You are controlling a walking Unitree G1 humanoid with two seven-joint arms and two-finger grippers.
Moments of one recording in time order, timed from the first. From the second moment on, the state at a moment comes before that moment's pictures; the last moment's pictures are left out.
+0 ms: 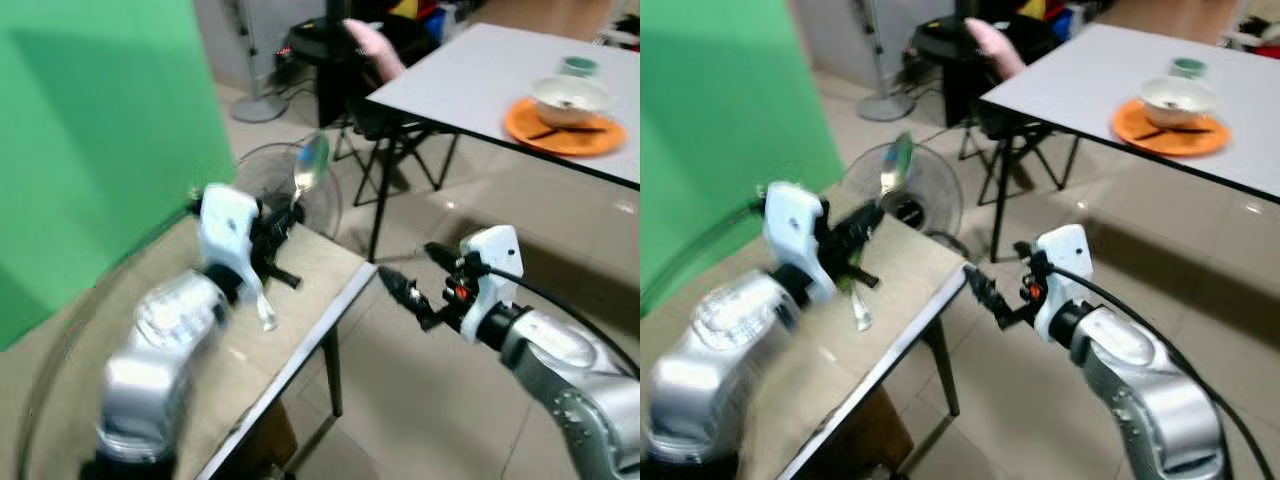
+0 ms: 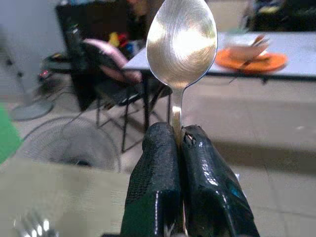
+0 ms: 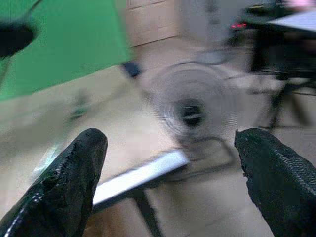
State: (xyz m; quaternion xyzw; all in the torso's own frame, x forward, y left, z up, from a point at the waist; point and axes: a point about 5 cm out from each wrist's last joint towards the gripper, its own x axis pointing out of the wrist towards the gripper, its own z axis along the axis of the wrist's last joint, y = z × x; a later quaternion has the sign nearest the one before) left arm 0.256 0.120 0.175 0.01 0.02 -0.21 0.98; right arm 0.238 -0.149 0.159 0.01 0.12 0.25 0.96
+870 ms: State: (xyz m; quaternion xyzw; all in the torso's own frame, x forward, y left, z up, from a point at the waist) left arm 0.237 0.123 0.166 0.05 -0.01 -0.11 0.99; right arm 0.243 -0.171 0.166 -0.03 0.09 0.11 0.99
